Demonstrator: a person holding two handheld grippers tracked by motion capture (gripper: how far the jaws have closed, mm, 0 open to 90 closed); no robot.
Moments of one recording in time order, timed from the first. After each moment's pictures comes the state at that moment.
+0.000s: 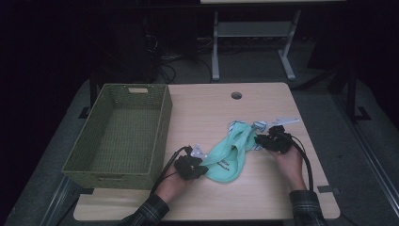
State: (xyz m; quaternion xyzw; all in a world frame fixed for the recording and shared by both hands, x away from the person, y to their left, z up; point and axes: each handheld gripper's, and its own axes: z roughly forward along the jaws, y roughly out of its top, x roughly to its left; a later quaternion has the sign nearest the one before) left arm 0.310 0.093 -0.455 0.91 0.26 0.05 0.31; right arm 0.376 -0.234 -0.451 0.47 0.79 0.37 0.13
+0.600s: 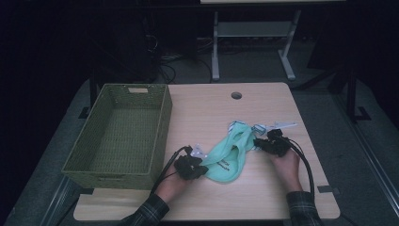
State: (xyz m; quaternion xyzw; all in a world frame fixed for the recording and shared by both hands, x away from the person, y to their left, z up) left arm 0.310 0.092 -0.455 0.91 0.26 0.05 0.31; right arm 0.379 -0.235 -0.474 0.47 0.79 0.38 0.12
